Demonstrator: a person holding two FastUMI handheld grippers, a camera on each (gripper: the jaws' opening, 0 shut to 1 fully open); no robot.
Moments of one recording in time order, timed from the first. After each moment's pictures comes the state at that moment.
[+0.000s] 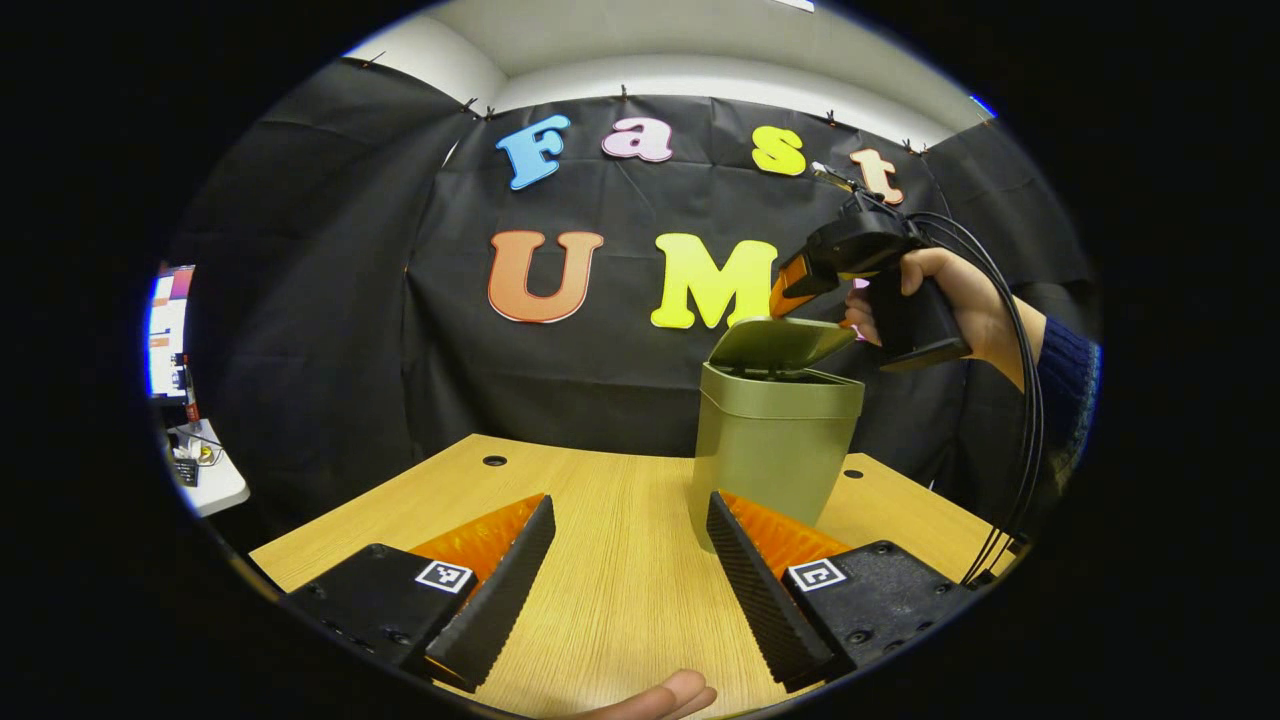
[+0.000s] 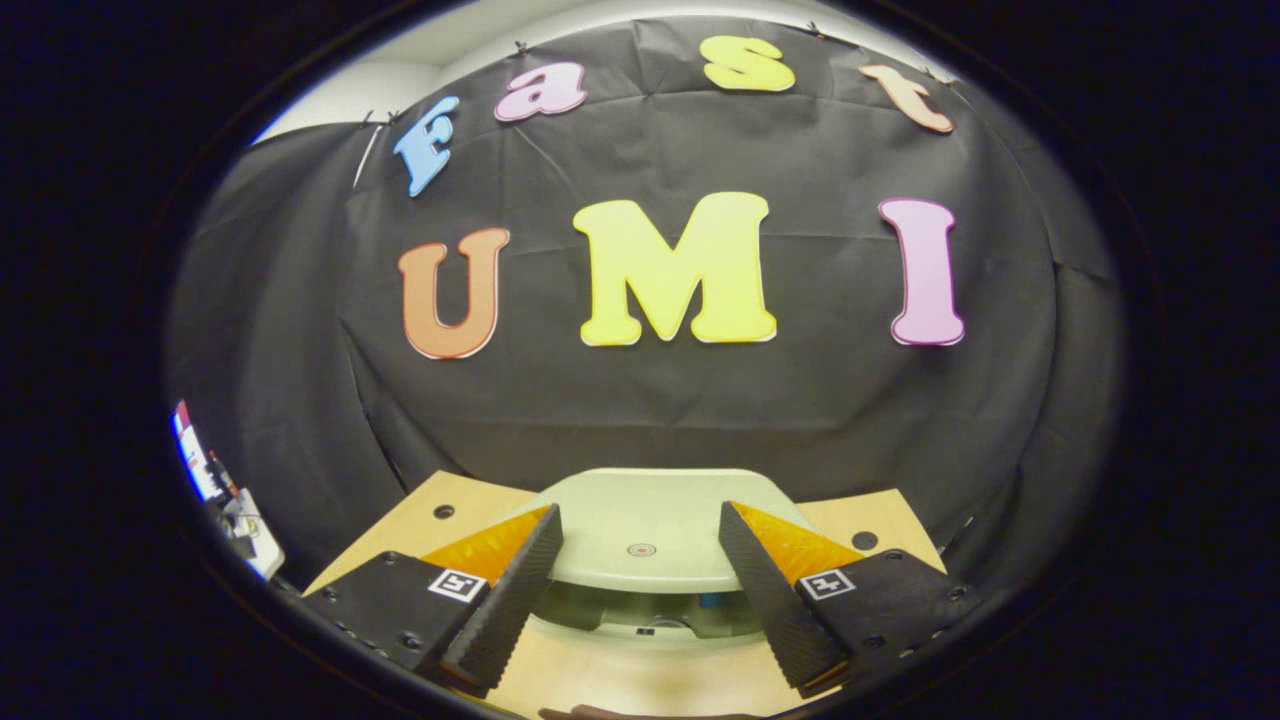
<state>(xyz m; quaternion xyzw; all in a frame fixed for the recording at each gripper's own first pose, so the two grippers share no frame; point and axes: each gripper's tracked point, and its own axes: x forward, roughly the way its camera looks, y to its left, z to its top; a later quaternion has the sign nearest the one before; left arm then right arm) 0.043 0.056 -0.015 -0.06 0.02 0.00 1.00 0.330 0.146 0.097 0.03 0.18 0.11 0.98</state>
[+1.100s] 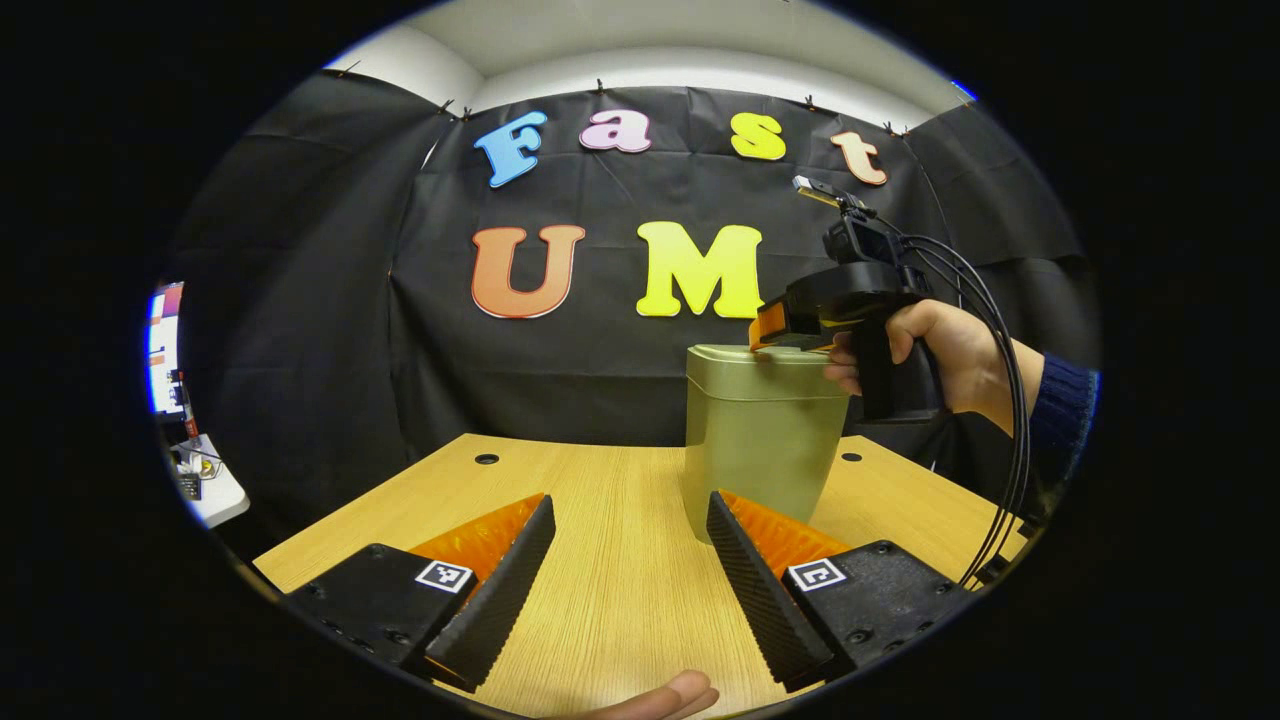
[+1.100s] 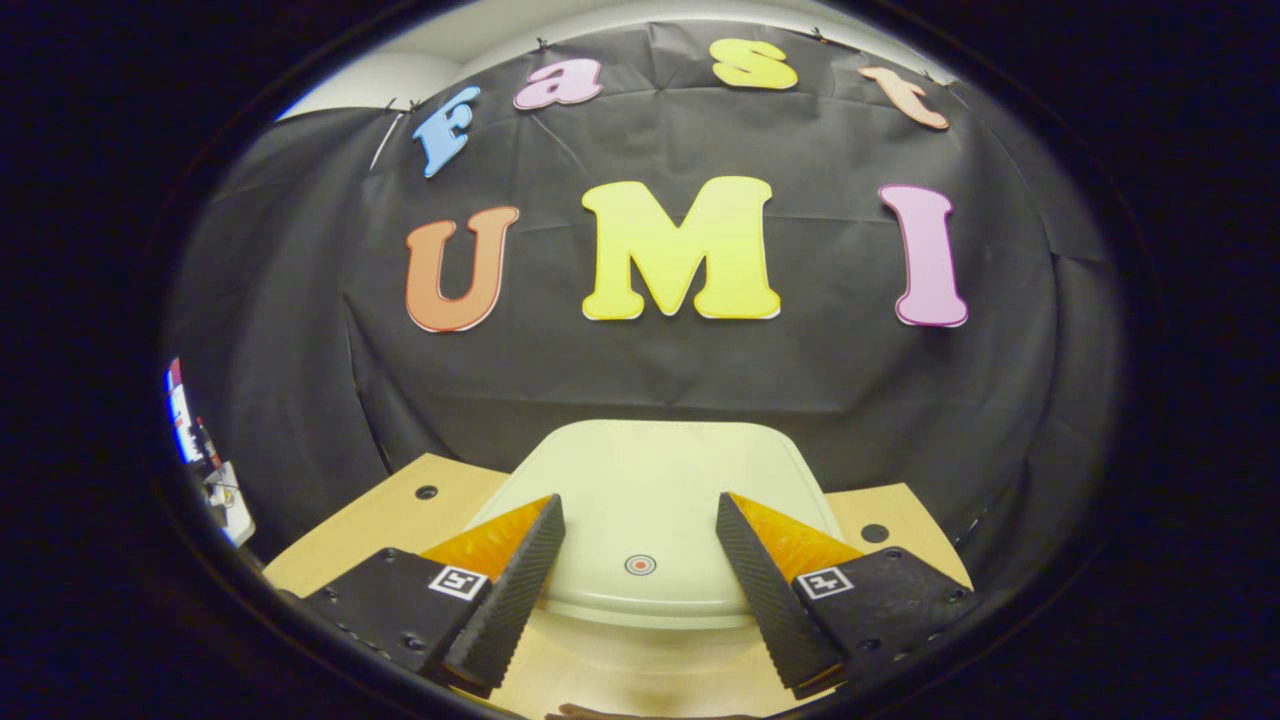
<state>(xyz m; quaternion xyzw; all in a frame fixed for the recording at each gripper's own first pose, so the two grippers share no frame) 0.051 0.046 -0.024 -0.03 0.03 -0.02 1.00 0.328 0.148 0.036 0.03 0.14 0.10 0.98</state>
